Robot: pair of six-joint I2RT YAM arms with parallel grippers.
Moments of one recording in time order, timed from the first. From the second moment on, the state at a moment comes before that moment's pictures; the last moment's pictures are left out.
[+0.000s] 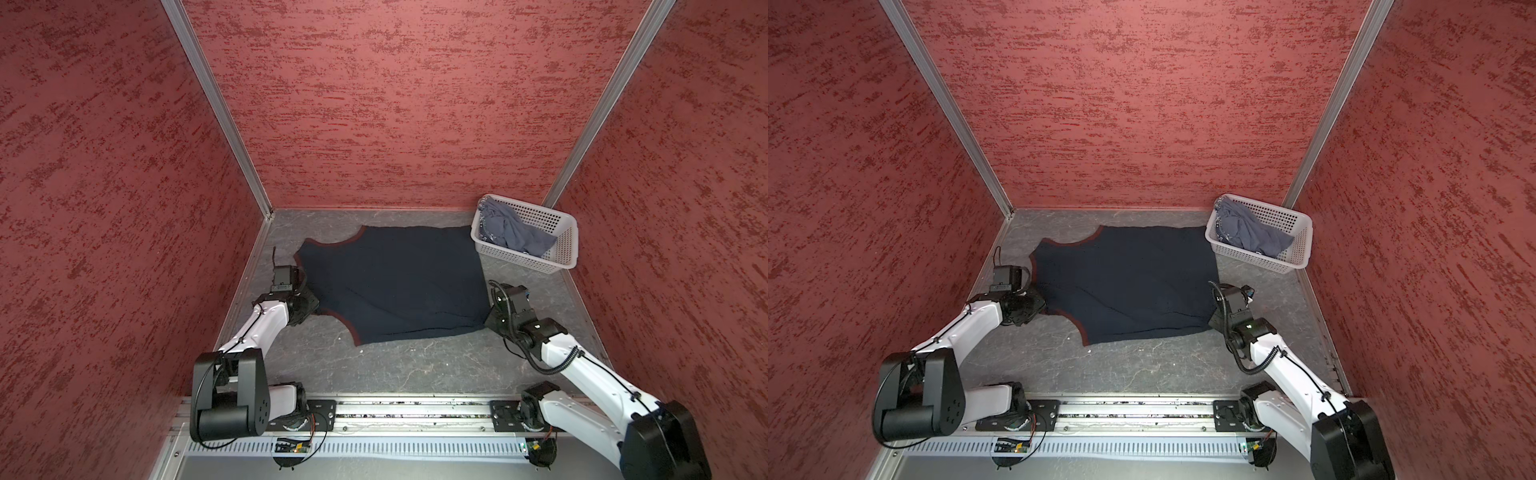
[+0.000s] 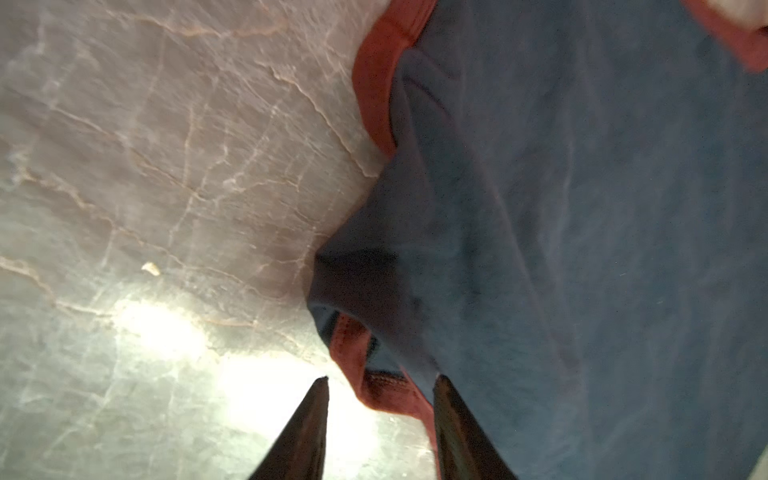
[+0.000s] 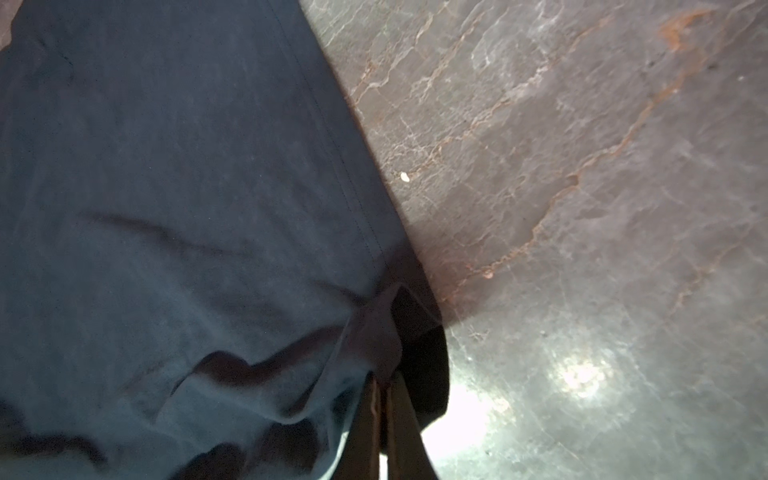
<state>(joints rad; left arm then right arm) 0.09 1.30 0.67 -0.48 0.11 -0.70 0.33 0.98 0.50 -0.49 0.14 0.88</state>
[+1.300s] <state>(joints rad) 0.14 0.79 0.38 -0.47 -0.12 -0.89 0.32 1.04 0.54 -0.54 0.28 0.86</state>
